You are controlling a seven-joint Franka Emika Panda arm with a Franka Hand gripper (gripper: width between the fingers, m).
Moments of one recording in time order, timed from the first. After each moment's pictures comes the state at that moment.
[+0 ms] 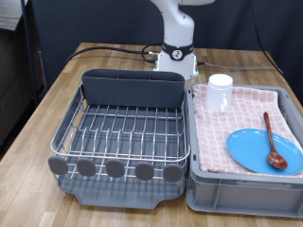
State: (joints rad) arm 0.03 -0.75 -0.02 -2.34 0.00 1.57 0.78
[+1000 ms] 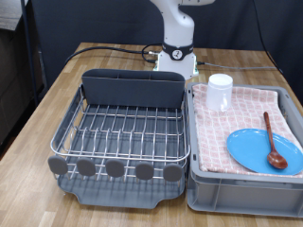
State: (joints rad) arm 0.05 -0.50 0.17 -2.27 0.11 1.85 1.03
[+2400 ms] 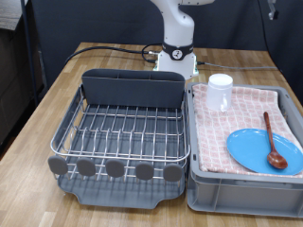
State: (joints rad) arm 0.05 -0.18 0.43 -2.15 -0.02 2.09 1.38
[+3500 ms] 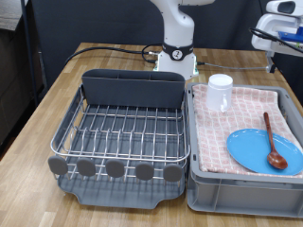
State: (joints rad) arm 0.05 0.05 0.44 -2.20 -0.40 2.39 1.65
